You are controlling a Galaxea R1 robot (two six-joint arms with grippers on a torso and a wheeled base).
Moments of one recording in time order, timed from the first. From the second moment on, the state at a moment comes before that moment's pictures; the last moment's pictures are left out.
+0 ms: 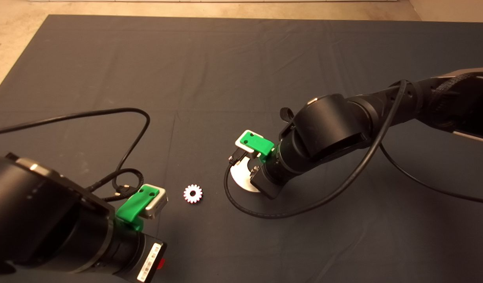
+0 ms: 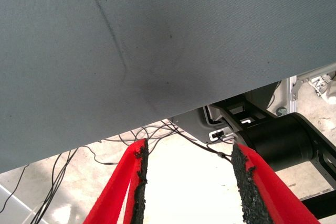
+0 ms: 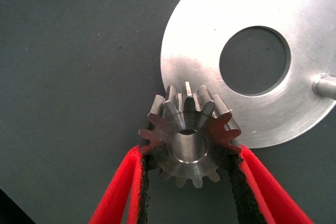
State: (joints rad) left arm -0.38 2.27 -0.32 0.25 1.53 -1.64; right arm 0.31 2.83 -0.88 -0.45 -1.54 1.04
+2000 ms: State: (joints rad) left arm -0.38 2.27 -0.32 0.25 1.53 -1.64; right arm 0.27 2.83 -0.97 -0.44 -1.54 0.91
